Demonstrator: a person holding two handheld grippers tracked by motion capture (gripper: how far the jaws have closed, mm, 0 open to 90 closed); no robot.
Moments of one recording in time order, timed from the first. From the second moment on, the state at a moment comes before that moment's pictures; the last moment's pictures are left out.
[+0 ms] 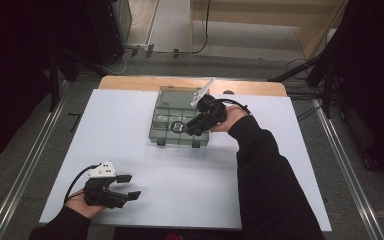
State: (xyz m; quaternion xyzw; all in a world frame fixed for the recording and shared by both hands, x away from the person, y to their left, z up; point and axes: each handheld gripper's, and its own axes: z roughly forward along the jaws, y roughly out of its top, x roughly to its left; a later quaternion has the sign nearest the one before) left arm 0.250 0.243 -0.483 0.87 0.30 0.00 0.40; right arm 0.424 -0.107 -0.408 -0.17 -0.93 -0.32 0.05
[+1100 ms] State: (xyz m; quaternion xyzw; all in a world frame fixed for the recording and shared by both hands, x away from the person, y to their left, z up) left arm 0.249 0.243 -0.483 0.87 0.29 0.00 0.40; right arm 0.491 -0.083 -0.419 -0.19 -0.94 -0.29 0.03
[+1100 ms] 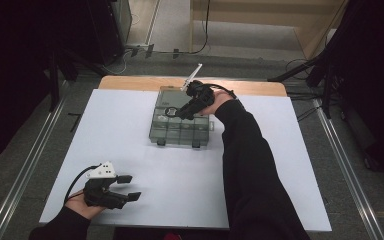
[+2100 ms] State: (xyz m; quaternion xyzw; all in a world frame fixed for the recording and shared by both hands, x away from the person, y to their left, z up) left arm 0.248 0.244 -0.482 0.87 0.29 0.00 0.40; right arm 0.507 -0.069 -0.451 -0.20 -0.95 -0.25 0.02
